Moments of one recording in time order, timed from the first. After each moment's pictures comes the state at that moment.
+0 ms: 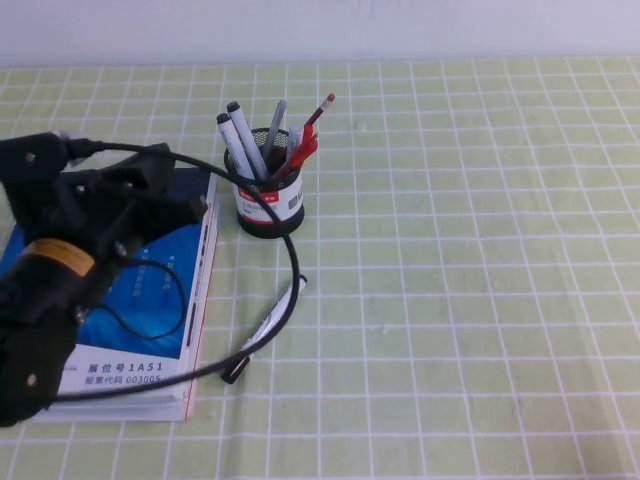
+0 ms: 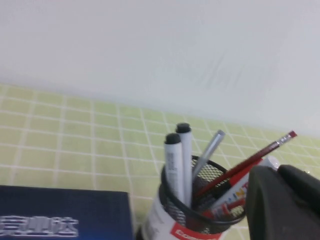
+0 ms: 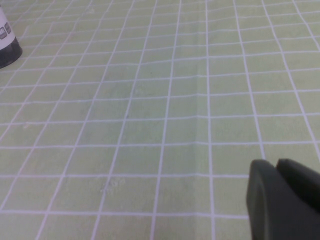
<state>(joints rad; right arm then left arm) 0.13 -0.01 0.03 0.14 0.38 0.03 -0.44 1.35 -0.58 -0.17 -0.58 -0.14</state>
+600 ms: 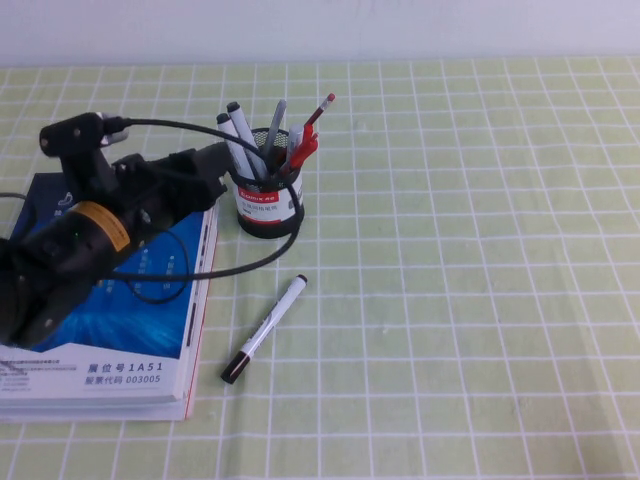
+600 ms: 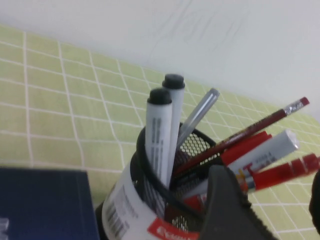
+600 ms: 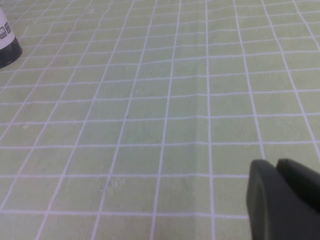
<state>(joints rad) 0.13 -0.01 0.03 0.14 0.38 0.03 -0.26 1.66 -0.76 0.50 -0.68 -0.79</state>
